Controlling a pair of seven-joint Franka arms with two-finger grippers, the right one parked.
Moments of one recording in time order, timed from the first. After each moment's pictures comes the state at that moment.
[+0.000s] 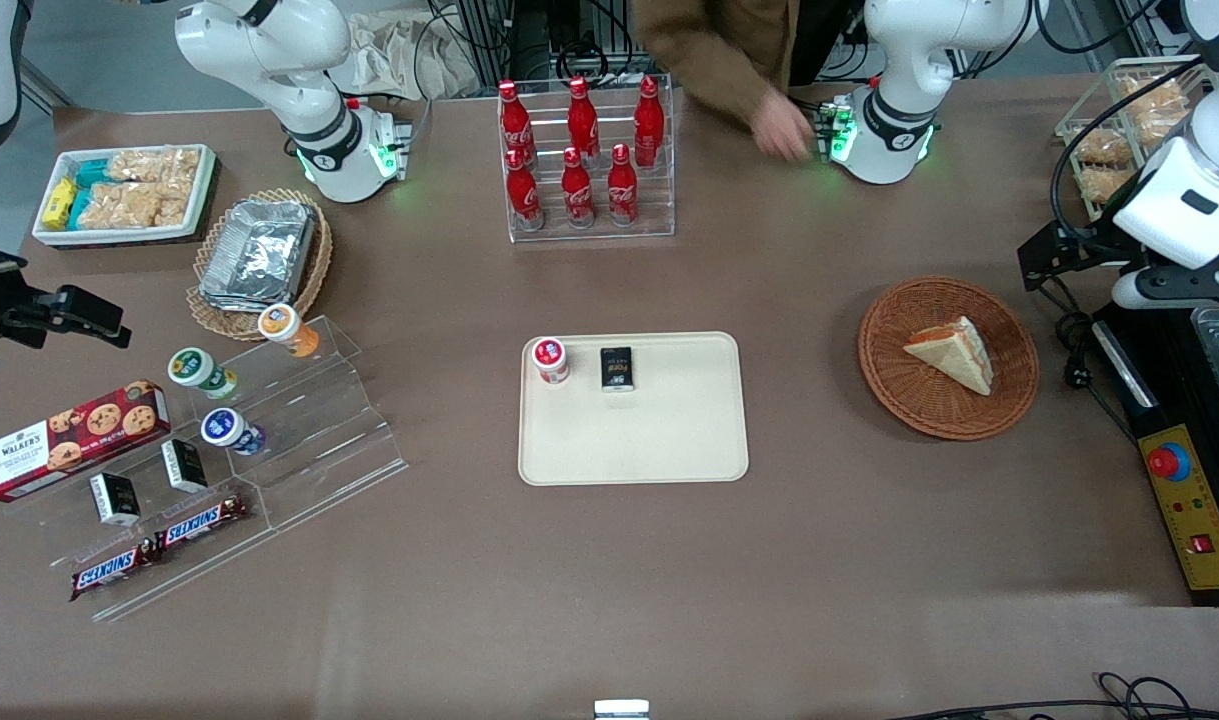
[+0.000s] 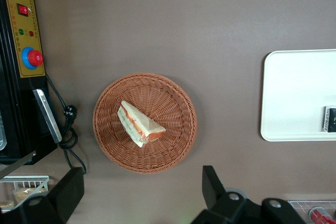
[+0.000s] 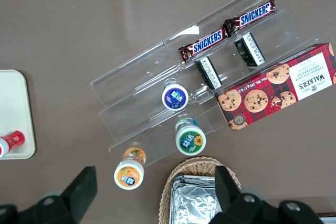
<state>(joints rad) -0.13 -0.02 0.02 -1.59 0.05 1.54 -0.09</state>
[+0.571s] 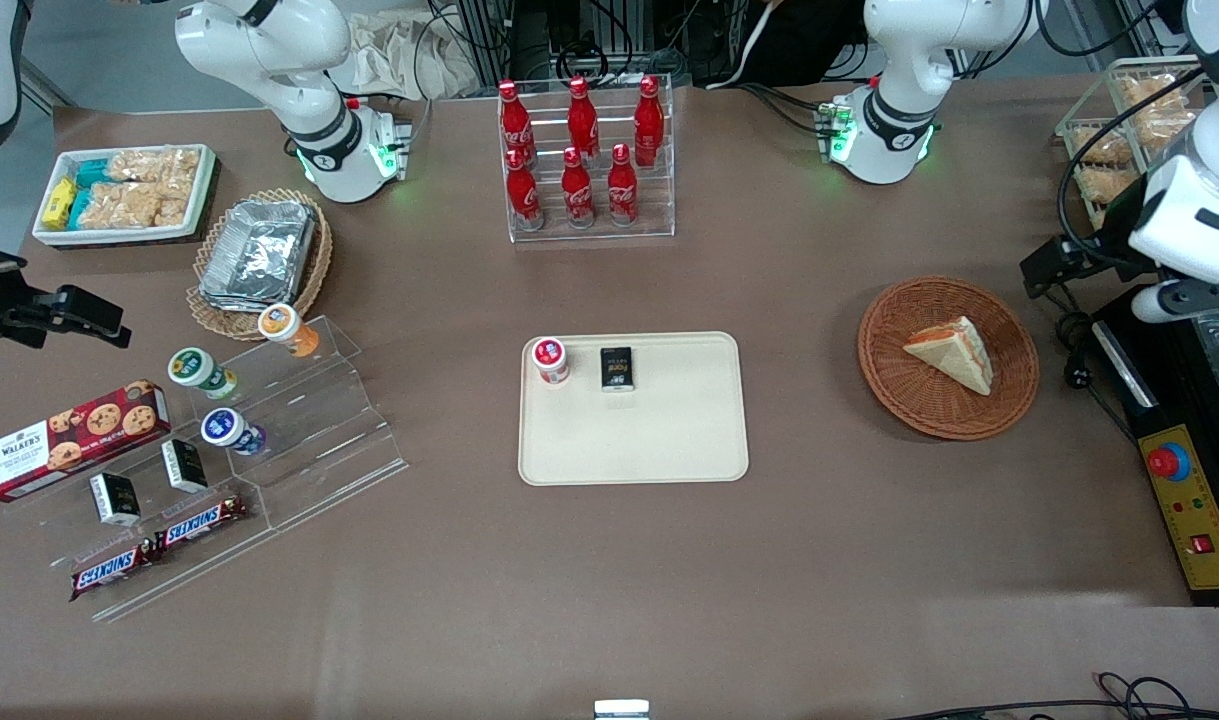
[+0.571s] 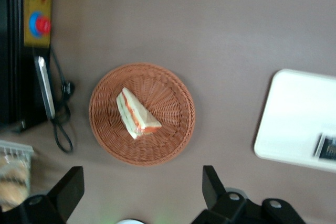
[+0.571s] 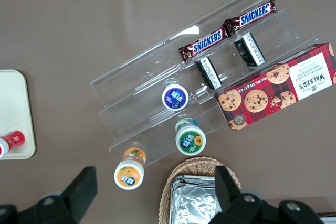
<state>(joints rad) -0.12 -0.02 0.03 -1.62 0.04 1.53 -0.35</state>
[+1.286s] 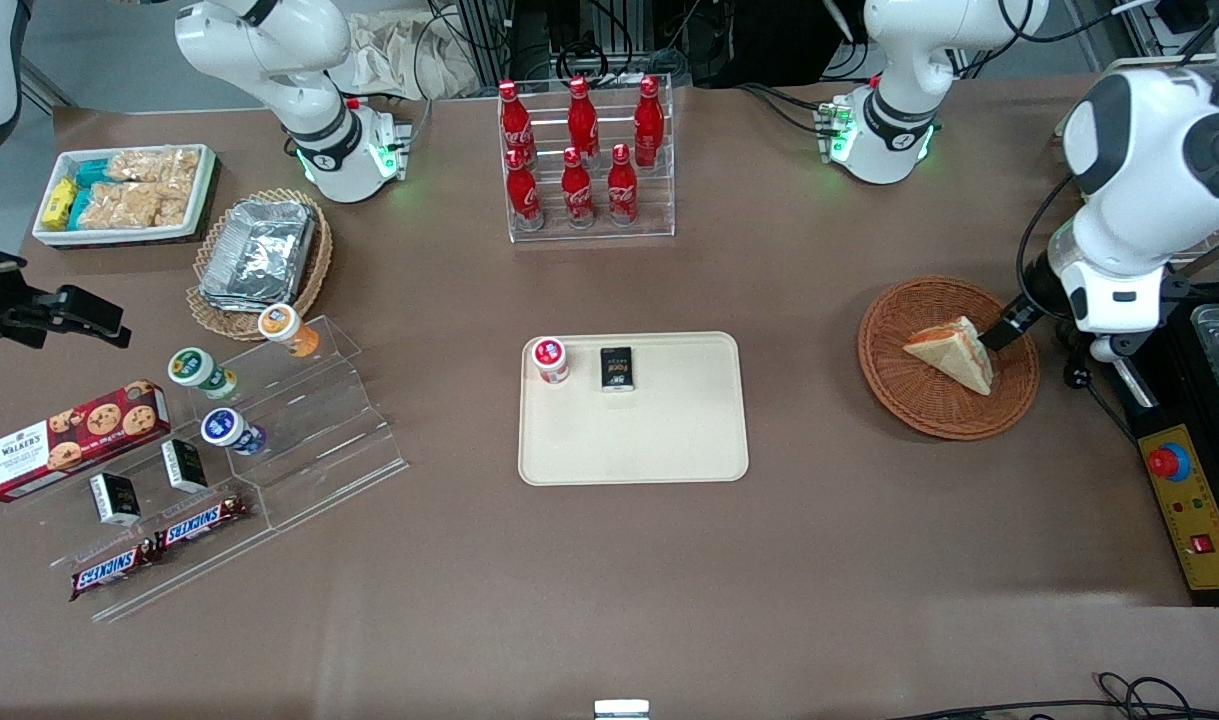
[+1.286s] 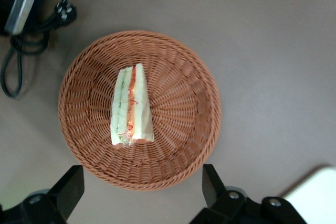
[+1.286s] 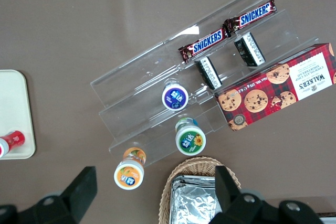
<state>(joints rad) -0.09 -0.13 0.07 -2.24 0.06 2.07 -0.88</state>
